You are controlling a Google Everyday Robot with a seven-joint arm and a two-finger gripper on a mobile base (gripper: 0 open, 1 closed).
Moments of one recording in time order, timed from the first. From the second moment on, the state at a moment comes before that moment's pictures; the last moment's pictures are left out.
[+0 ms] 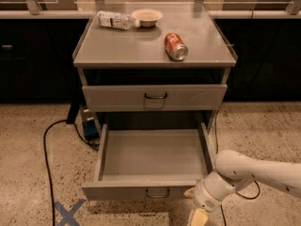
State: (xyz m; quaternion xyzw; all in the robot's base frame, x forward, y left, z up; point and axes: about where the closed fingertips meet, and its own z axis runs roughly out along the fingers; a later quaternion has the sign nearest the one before) arm 0.360 -0.133 0.445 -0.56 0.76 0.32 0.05
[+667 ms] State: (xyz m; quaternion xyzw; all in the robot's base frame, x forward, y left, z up) arm 0.366 -0.092 0.418 -0.56 0.73 0.39 0.05
